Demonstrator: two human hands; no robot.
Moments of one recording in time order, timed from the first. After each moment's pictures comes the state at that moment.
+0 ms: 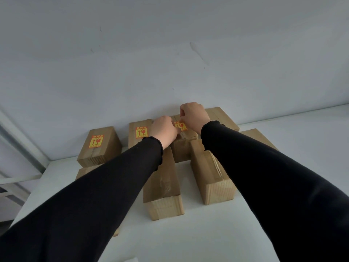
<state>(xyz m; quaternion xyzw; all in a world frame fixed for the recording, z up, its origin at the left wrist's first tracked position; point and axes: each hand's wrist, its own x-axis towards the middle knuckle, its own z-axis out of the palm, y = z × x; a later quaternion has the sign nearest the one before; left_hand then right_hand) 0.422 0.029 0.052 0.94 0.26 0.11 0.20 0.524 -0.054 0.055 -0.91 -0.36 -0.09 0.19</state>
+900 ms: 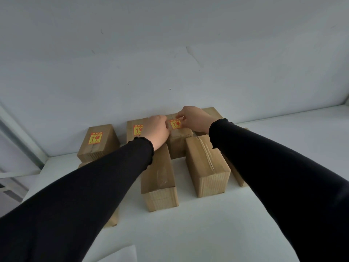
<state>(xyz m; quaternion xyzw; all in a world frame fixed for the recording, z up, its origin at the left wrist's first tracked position) 0.387 0.027 0.063 0.96 0.18 0.15 0.14 0.509 -0.088 0.073 -0.89 -0.44 0.01 0.12</state>
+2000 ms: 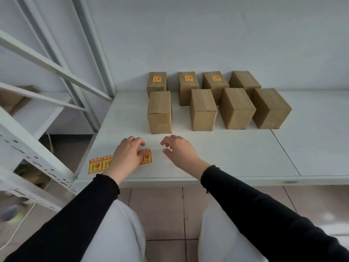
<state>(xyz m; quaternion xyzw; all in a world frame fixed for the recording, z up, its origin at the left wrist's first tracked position) -0.015 0.036 -0.026 0.95 0.28 0.09 0.13 0.124 -0.117 -0.017 -0.83 -0.50 0.08 0.24</state>
